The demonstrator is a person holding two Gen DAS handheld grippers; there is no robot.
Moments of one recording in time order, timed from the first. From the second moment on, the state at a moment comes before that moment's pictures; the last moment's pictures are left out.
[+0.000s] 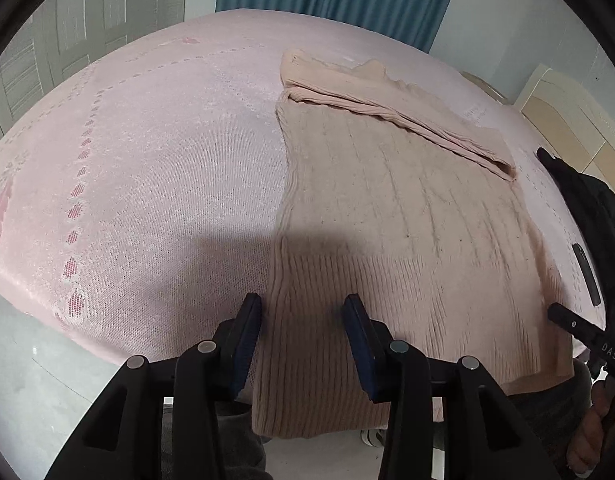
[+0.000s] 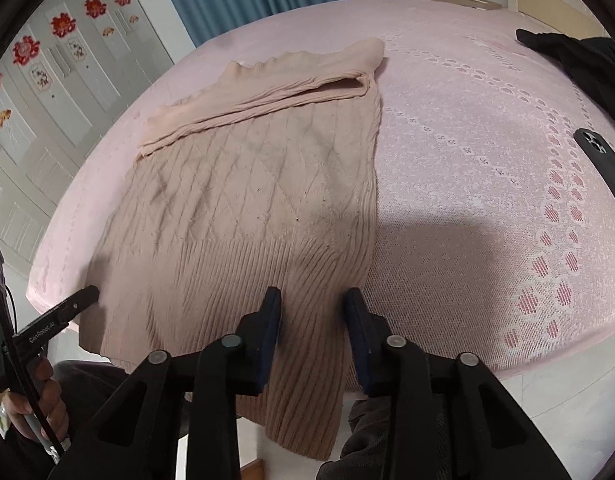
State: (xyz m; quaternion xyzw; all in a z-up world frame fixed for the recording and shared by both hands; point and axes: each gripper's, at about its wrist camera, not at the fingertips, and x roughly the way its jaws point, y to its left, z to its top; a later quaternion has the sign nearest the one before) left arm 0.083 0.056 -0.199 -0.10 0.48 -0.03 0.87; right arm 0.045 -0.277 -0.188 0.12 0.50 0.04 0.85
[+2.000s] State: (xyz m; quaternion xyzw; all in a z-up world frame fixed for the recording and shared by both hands) left arm 0.051 0.101 -0.223 -0.34 0.49 -0.15 0.79; right arm 0.022 -0.286 -0.191 0.16 0.52 0.07 0.84
